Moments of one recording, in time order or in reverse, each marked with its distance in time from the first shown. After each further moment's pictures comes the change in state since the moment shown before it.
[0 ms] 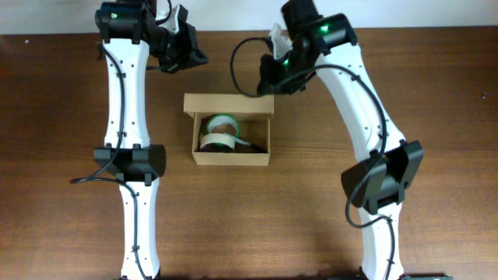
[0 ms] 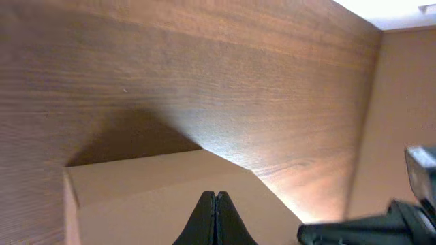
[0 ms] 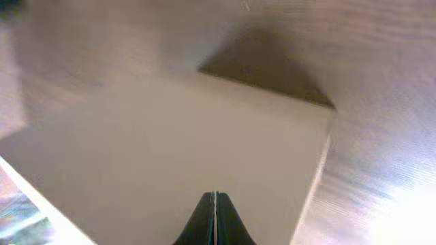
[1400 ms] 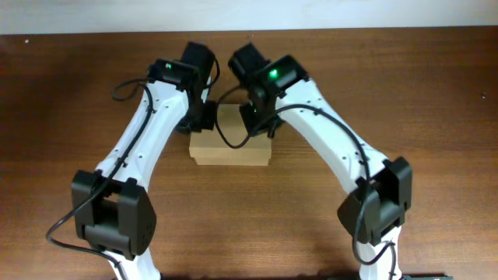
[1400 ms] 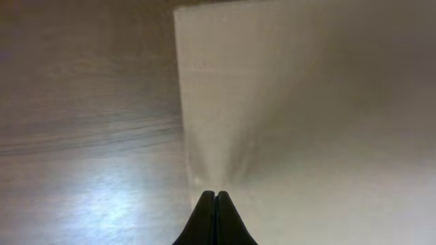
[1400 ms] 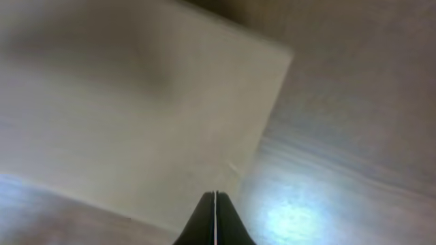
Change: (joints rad) left arm -0.227 -0.702 -1.407 0.446 -0.691 0.158; right arm 0.239 -0.171 -0.383 0.074 0.512 -0.032
